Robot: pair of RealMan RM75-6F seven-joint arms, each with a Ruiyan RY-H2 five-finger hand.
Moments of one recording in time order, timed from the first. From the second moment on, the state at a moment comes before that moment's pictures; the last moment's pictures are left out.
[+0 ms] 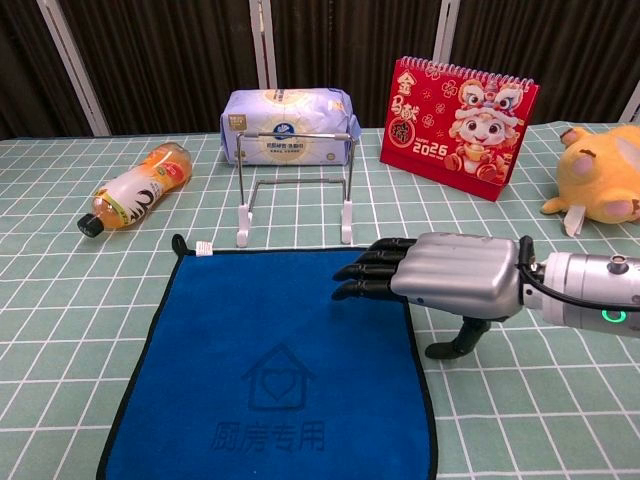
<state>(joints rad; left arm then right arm) -0.14 -1.13 -0.07 -1.58 1.42 1.42 0.12 0.83 -1.64 -0.08 -1.12 -1.81 0.95 -0.04</state>
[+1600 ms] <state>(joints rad) -0.35 -1.26 -0.03 -1.26 1.71 1.31 -0.11 0.84 -1.73 -0.05 -1.11 -1.72 1.01 0.12</state>
